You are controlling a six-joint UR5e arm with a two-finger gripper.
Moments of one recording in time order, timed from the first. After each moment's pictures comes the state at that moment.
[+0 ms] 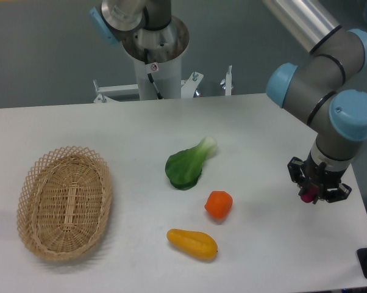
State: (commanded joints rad) arm 2.69 -2.17 -1.24 -1.20 1.54 1.38
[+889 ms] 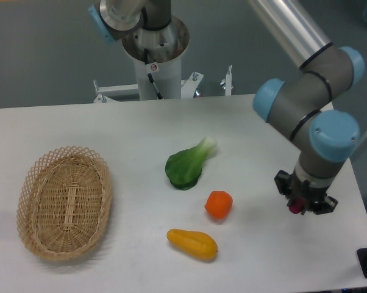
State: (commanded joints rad) arm 2.56 -2.20 -1.25 -1.18 1.63 1.22
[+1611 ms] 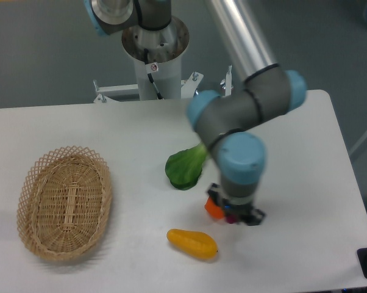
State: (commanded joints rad) arm 2.30 -2.10 -1.43 -1.17 1.62 0.96
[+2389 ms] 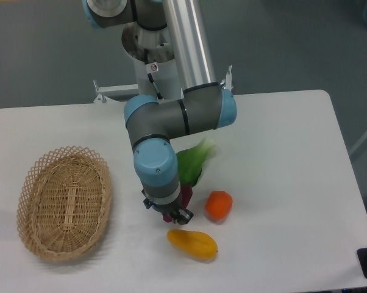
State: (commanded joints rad) arm 2.23 -2.10 -1.60 -0.96 1.63 0.92
